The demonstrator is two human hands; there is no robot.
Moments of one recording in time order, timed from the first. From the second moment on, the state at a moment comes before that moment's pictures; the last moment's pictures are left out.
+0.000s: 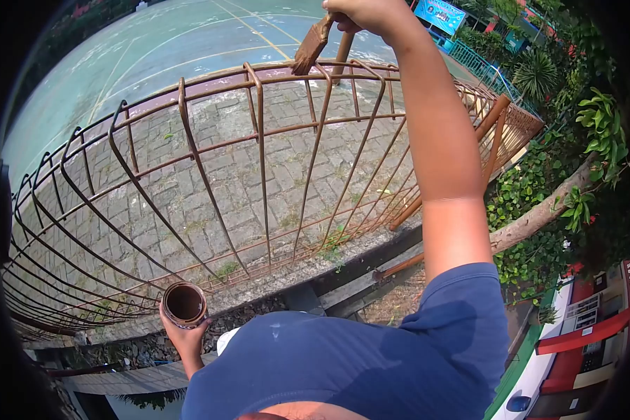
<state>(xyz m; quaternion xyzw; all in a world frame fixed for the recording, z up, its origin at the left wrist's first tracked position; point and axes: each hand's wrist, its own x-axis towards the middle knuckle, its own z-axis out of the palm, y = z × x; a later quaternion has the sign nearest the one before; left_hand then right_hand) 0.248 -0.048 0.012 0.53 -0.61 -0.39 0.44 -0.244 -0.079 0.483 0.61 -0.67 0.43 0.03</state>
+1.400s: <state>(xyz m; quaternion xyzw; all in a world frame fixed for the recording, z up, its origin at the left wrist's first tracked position) 0.344 -0.121 0.027 0.41 -0.74 -0.33 0.42 -0.074 0.006 0.262 0.48 -0.49 0.70 0.18</state>
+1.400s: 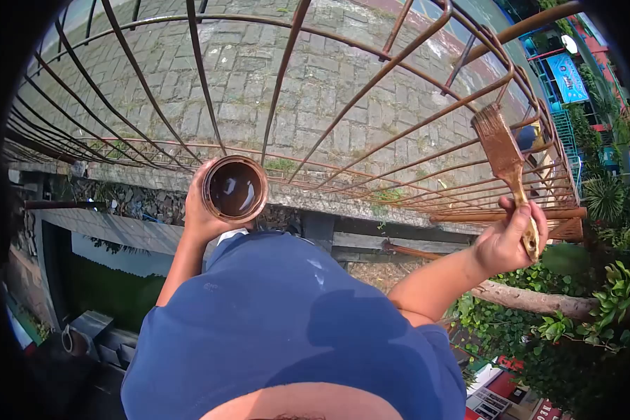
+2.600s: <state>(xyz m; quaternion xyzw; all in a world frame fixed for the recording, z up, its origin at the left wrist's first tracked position) 0.379 -0.173 0.053 0.19 -0.89 -0.27 0.32 0.137 -0.066 0.207 0.81 -0.48 0.20 -0.25</state>
